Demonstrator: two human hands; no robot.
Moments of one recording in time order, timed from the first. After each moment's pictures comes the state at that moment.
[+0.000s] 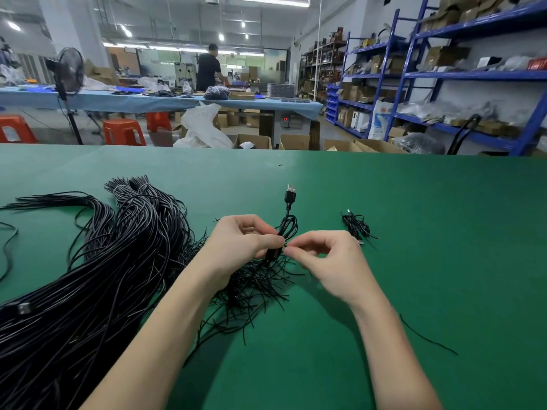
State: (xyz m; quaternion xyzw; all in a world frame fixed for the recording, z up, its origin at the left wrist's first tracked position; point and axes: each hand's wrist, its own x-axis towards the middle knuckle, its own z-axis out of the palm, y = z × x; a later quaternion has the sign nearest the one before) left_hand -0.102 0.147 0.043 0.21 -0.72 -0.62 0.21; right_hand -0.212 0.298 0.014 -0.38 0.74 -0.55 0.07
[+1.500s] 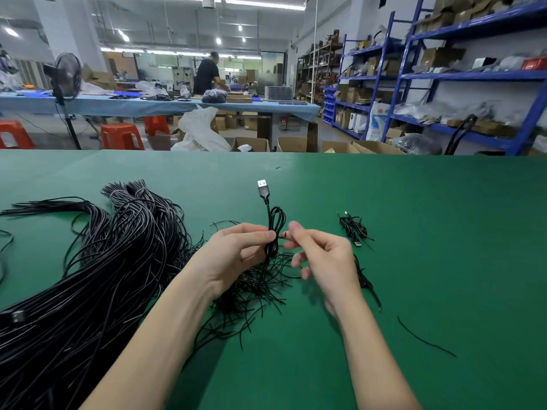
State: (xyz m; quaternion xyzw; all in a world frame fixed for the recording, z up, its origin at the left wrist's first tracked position) left_hand -0.105 0.143 0.037 0.19 -0.55 -0.80 0.16; right_hand -0.197 0.282 0.016 -0.25 0.63 -0.72 0.14
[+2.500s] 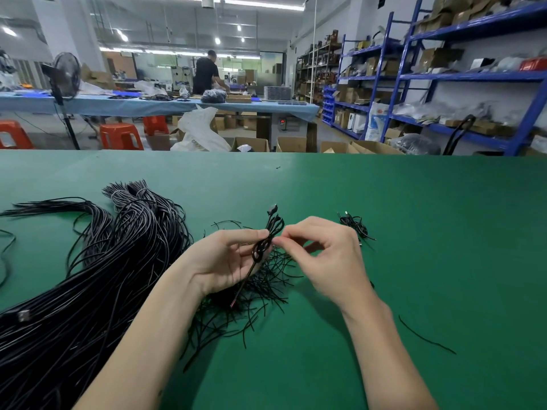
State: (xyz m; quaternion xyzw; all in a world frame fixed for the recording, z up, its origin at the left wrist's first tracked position) left_hand -0.092 0.127 0.045 0.19 -0.44 -0.88 0.02; right_hand -0.201 0.288 0.026 -0.51 0.65 -0.54 -0.14
